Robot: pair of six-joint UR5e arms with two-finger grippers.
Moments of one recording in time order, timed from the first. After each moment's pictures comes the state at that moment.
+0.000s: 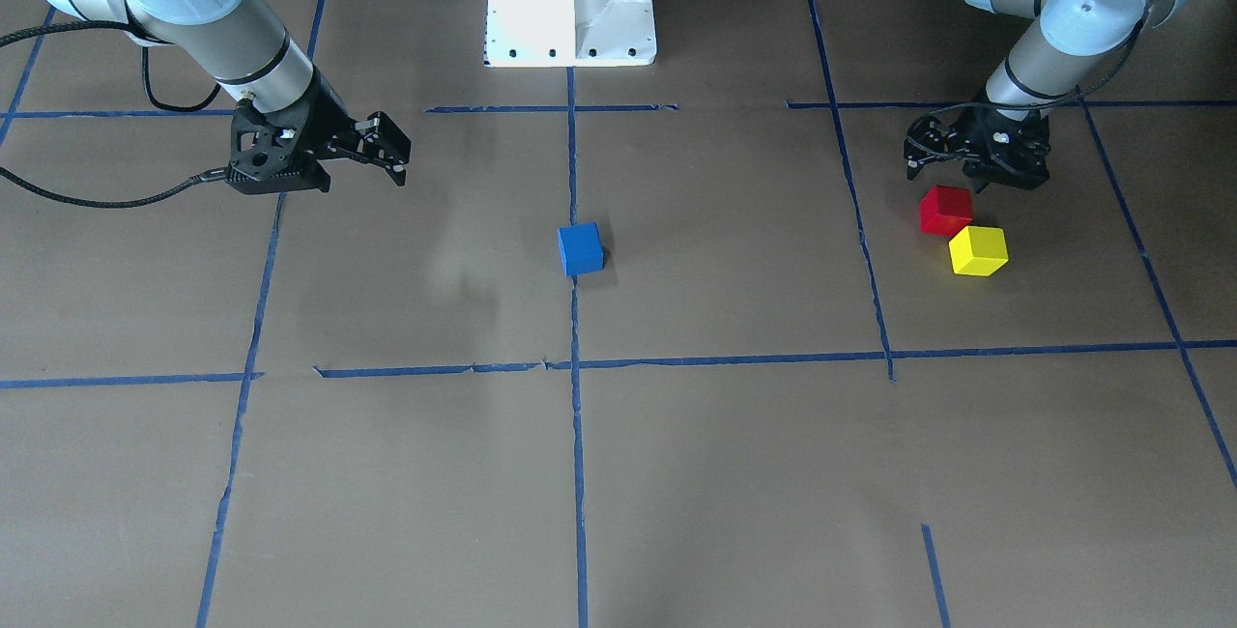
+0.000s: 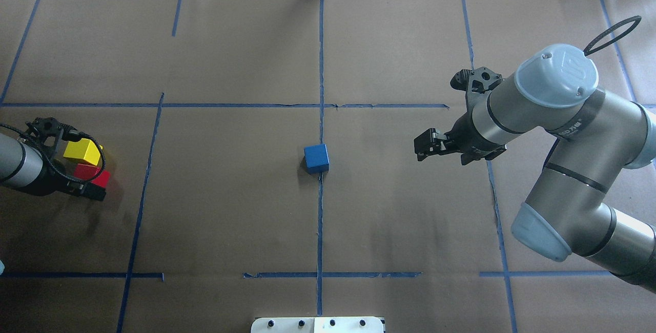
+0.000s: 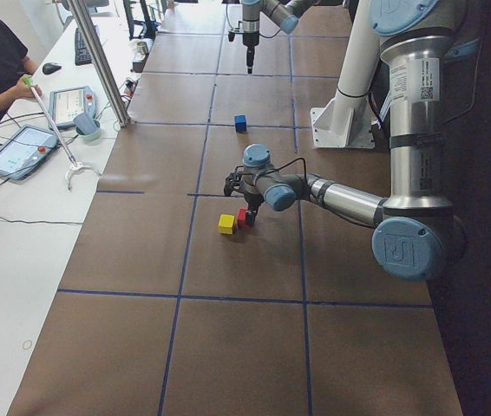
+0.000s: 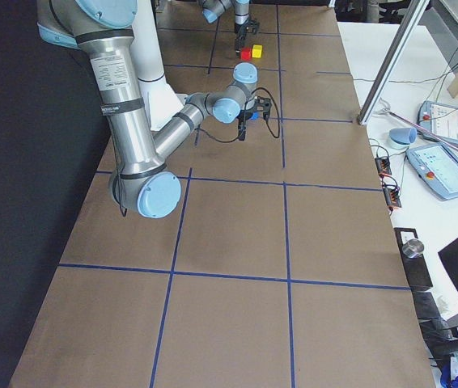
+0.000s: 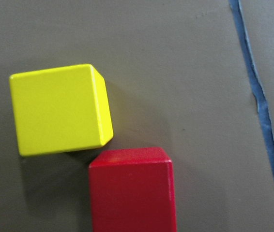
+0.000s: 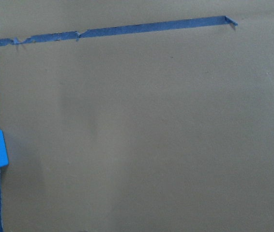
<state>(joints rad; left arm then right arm) -0.73 -1.46 -1.84 -2.07 -2.04 -0.77 0.69 -1.28 1.96 -1.43 2.10 1.16</state>
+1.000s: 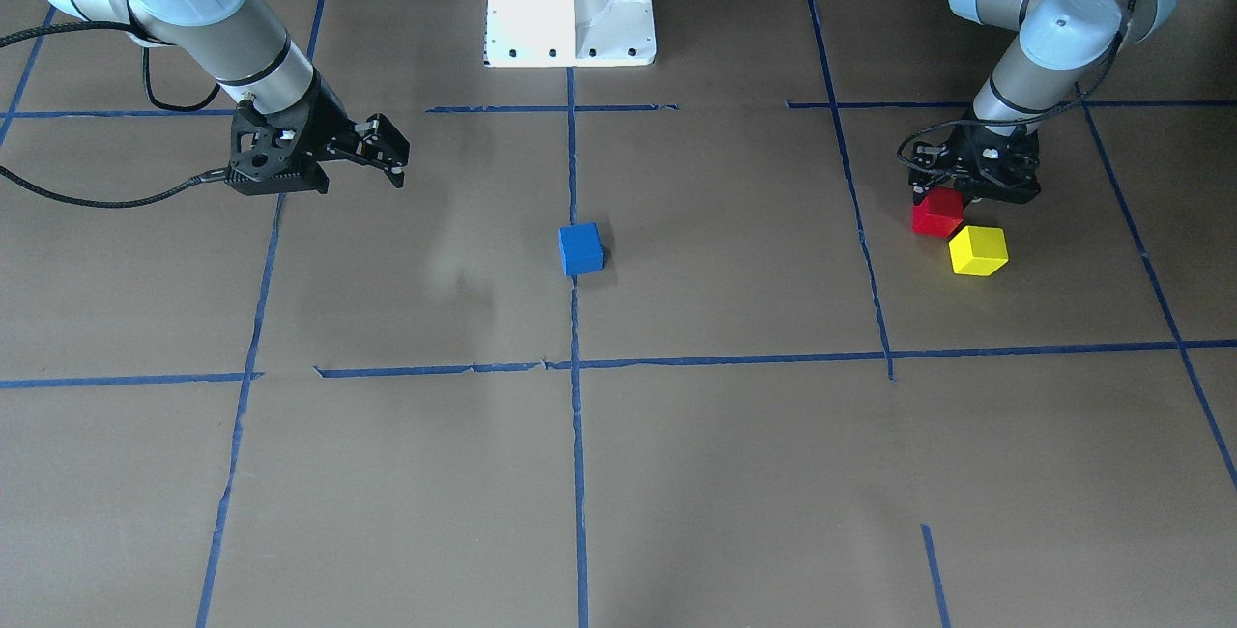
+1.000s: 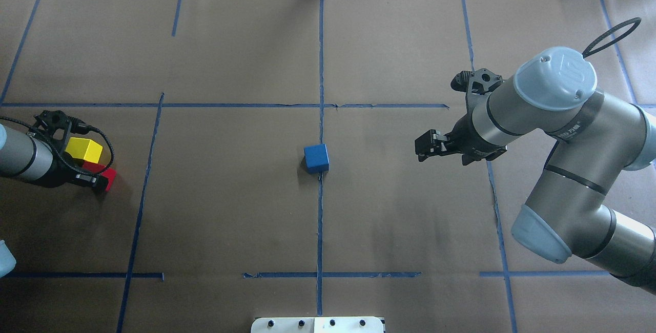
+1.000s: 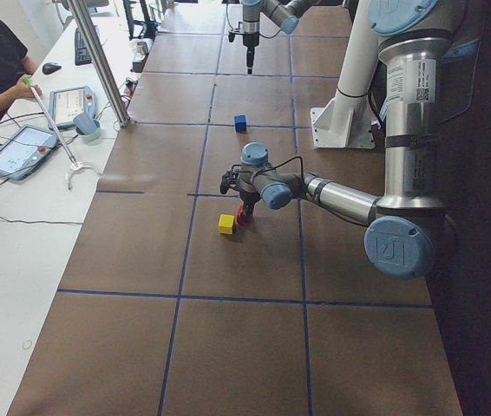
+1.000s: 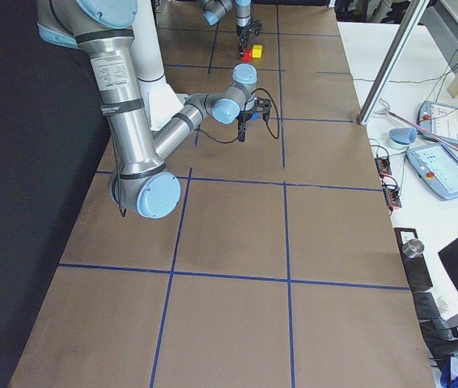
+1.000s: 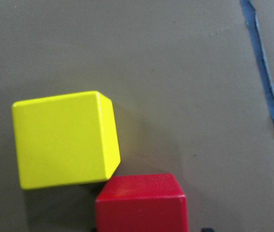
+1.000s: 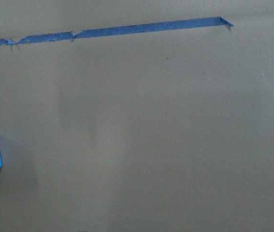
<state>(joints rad) -0.73 -1.51 -1.83 -2.07 -1.95 -0.78 0.68 -1.28 1.96 -1.43 2.08 1.16</state>
